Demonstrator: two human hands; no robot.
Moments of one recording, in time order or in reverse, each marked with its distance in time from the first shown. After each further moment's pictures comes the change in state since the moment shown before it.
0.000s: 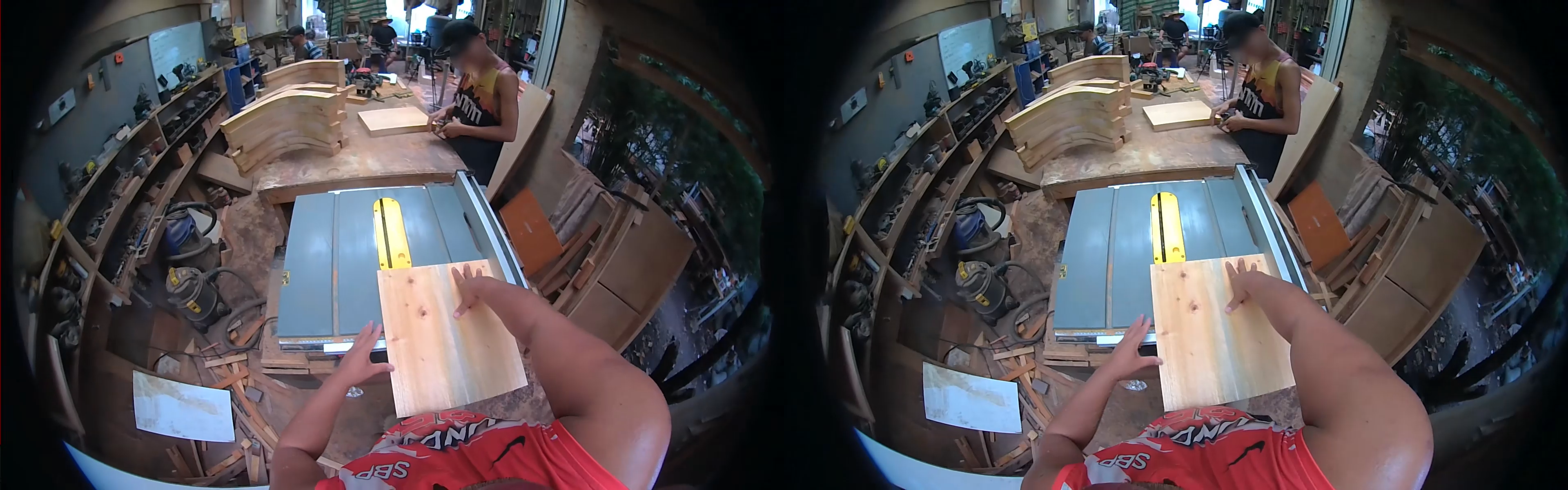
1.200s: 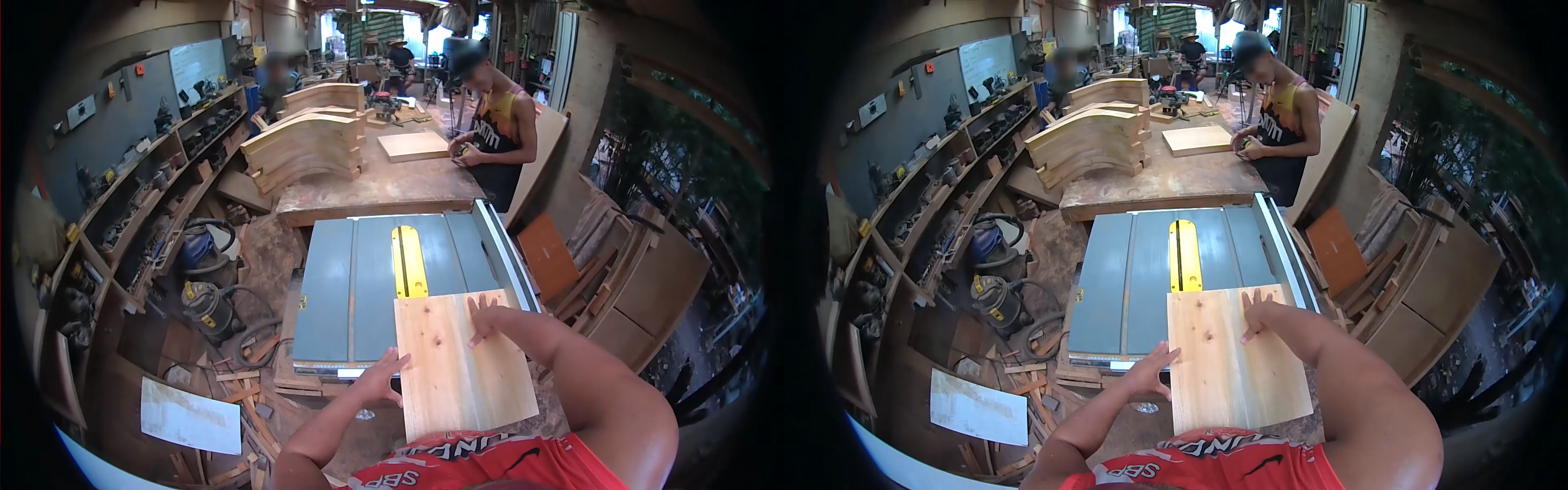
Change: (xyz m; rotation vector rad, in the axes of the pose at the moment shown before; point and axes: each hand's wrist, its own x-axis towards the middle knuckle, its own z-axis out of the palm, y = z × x) left_hand 0.025 -0.004 -0.005 0.158 -0.249 0.072; right_hand -0.013 -0.010 -0.014 -0.125 -0.086 -0.058
